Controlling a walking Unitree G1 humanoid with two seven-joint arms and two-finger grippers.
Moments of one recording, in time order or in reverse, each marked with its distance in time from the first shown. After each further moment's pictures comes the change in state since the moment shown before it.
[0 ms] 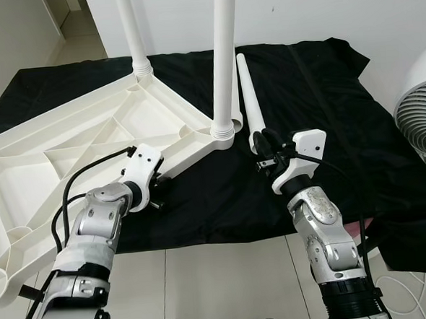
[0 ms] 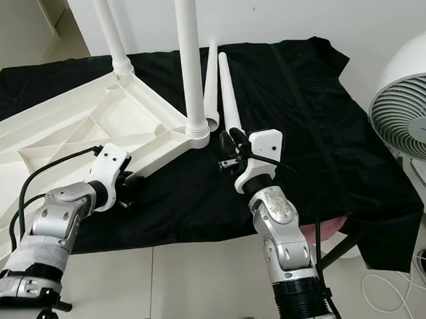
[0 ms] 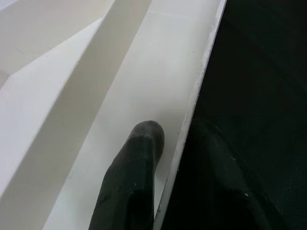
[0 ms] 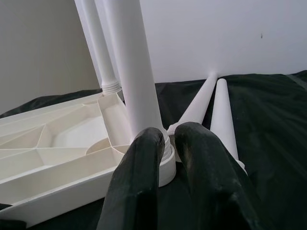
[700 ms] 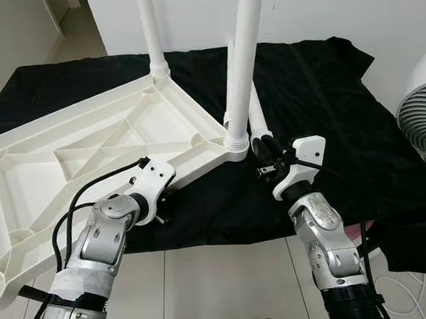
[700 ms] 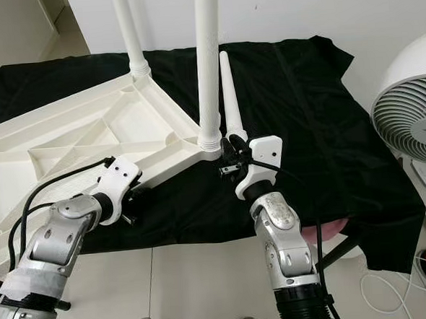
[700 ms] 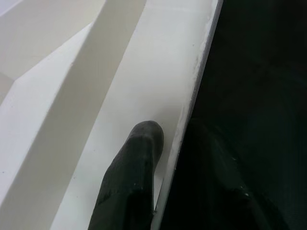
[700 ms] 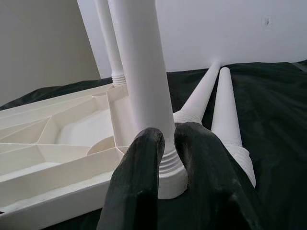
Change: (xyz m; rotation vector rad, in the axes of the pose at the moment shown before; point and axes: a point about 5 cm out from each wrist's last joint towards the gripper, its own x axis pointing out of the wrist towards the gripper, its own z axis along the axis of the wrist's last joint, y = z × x) left arm -0.018 -0.028 -0.003 0.112 0.010 -0.034; right arm -0.007 0.000 -0.005 0.009 0.028 0.006
